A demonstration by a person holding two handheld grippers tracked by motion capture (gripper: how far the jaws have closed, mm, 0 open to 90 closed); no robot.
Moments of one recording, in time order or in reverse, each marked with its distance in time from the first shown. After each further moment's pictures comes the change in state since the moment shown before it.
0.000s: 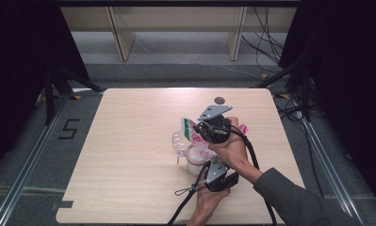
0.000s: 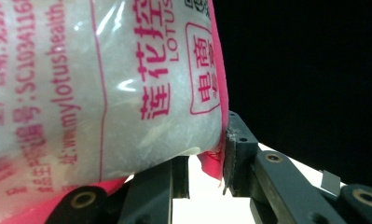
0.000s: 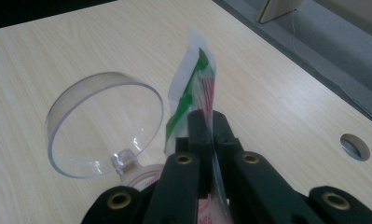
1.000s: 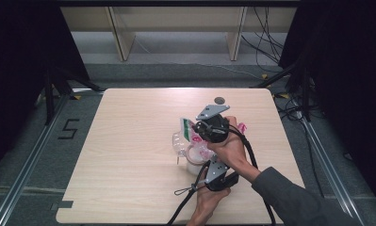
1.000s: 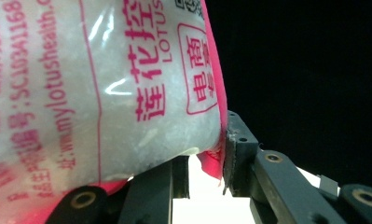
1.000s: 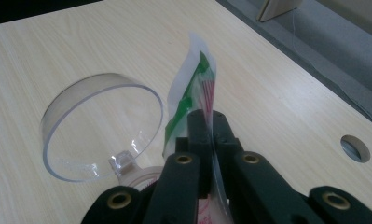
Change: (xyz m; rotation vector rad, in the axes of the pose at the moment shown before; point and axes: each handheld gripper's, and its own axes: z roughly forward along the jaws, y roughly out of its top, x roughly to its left) left arm 0.001 0.004 -0.004 0.052 0.017 0.048; right arm 0.000 0.002 0.003 0.025 0.007 0.000
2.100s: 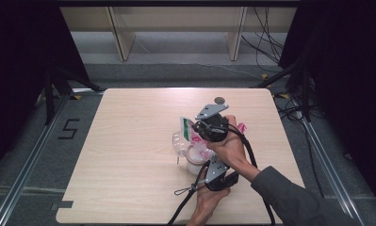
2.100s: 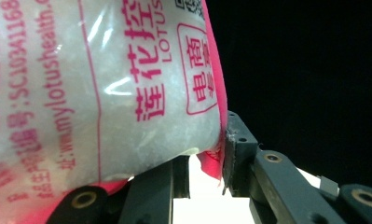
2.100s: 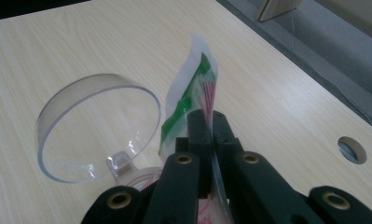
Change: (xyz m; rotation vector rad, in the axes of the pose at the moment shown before) left arm 0.001 -0.001 0.001 -0.006 -0.002 -0.016; right arm 0.000 0.001 0.002 -0.006 -0.020 -0.018
